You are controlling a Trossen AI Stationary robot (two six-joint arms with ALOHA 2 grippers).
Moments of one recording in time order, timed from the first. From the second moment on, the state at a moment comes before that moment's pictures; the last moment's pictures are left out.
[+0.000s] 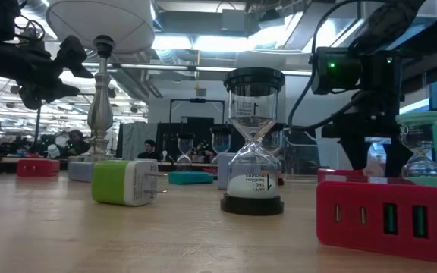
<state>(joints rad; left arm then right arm) 0.56 0.00 0.01 0.12 -0.72 -0.56 -0.09 1.50 0.69 -0.73 0.13 -0.52</state>
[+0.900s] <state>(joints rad) 0.56 0.00 0.01 0.12 -0.72 -0.56 -0.14 1.24 1.07 -0.79 0.19 -0.19</state>
